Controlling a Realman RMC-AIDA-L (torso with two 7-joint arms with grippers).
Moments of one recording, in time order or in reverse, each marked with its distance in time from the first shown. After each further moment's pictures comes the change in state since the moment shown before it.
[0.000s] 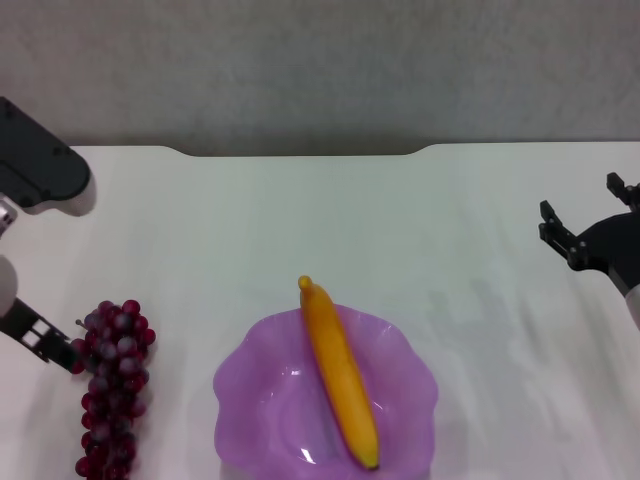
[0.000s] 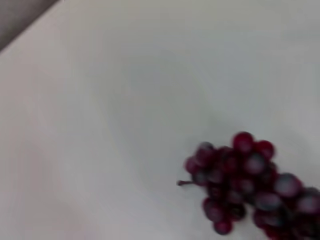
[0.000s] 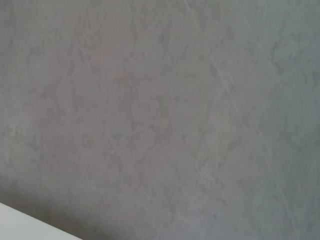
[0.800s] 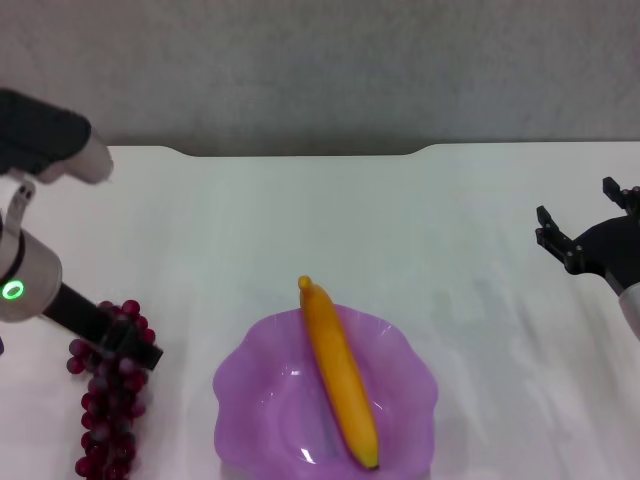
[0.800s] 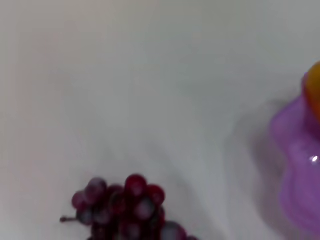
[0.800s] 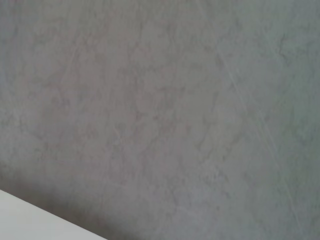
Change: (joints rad) left arm -0.089 -0.001 -0.184 -0.148 -0.296 -0.019 -0.016; right arm 0.005 0.000 -0.001 0.001 -0.002 0.026 -0.016
